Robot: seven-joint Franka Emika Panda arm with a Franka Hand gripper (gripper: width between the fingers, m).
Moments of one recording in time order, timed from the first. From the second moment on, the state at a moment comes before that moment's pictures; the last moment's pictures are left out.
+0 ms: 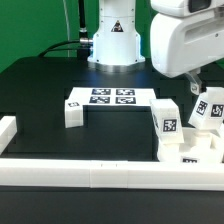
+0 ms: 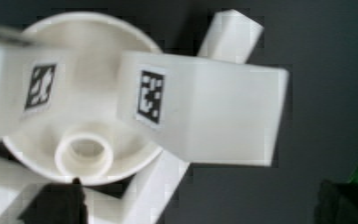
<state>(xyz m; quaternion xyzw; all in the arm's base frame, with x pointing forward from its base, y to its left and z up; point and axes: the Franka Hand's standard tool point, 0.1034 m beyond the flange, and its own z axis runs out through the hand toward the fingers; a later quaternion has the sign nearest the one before) 0.600 0.117 0.119 -0.95 -0.29 0.03 0.10</state>
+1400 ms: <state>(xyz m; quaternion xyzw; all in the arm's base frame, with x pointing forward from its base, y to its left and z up) 0.606 0.101 0.107 -0.64 -0.76 -0.04 0.06</state>
